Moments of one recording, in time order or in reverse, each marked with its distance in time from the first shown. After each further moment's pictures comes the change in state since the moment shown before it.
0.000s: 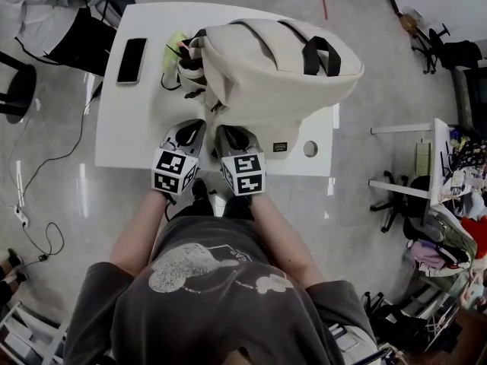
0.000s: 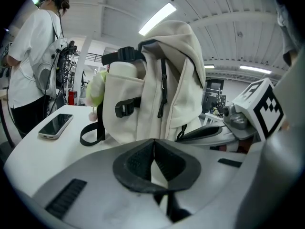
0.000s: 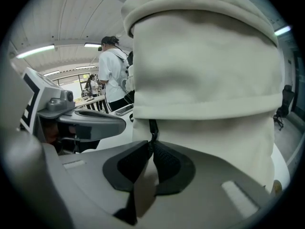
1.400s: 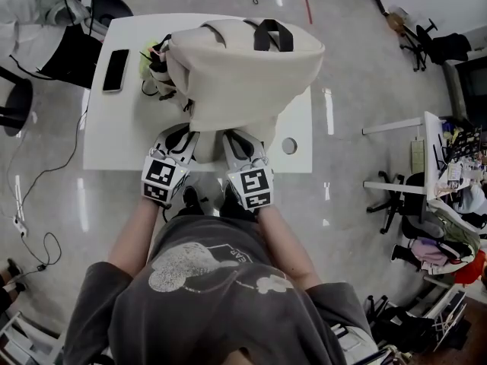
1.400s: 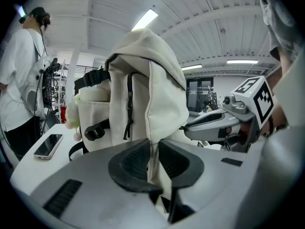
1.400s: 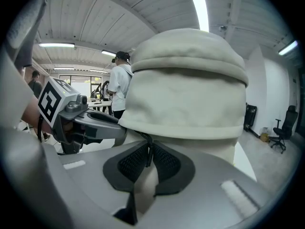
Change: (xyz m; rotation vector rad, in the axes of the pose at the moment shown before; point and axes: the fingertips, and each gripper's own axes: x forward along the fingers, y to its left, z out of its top) left arm -0.009 -0.065 0.037 0.147 -0.080 -0.034; right arm -0.095 -0.037 0.025 -0.168 -0.180 0.023
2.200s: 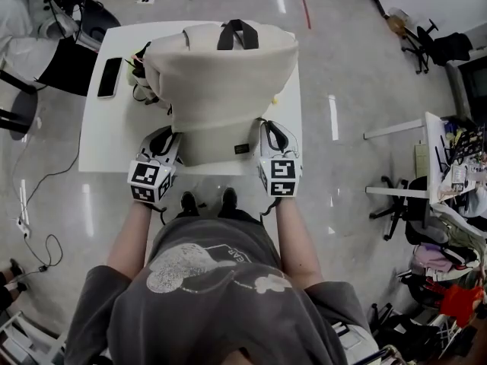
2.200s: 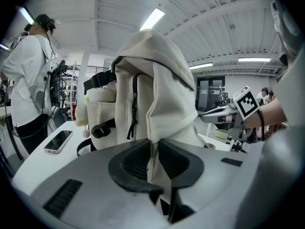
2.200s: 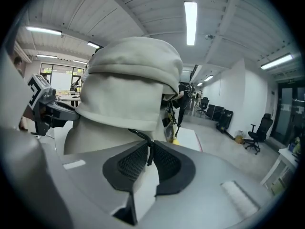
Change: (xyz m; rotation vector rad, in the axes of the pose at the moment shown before) left arm 0.001 0.004 0.001 -0.055 0.014 0.125; right arm -0.056 -0.147 -0.019 -0.006 0.026 -0.247
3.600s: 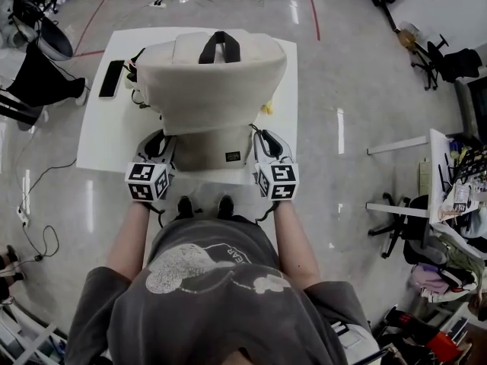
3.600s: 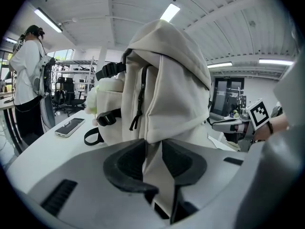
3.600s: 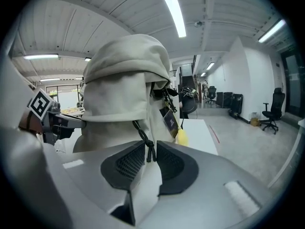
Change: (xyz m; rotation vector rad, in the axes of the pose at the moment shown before) left arm 0.013 -0.002 -0.012 -0.131 0.049 0.168; right arm 0.013 -0.021 -0.032 0.172 -0.024 0.161
